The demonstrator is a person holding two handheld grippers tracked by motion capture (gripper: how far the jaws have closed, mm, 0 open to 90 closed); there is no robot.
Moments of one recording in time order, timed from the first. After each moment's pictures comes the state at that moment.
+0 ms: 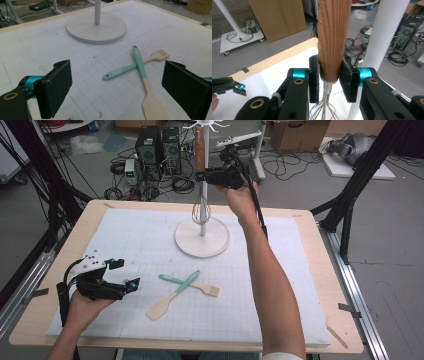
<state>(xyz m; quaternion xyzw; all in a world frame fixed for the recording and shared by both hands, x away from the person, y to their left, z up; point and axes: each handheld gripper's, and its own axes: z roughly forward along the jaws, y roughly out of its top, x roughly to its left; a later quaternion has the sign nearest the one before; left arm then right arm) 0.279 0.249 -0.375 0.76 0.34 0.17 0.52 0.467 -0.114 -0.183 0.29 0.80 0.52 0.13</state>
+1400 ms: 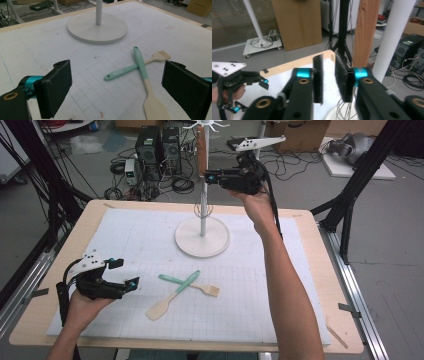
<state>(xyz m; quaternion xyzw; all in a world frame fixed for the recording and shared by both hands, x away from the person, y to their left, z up) 0.281 0.251 -0.376 0.76 0.34 0.17 0.52 0.438 -0.147 -0.175 0.21 0.78 0.58 0.10</state>
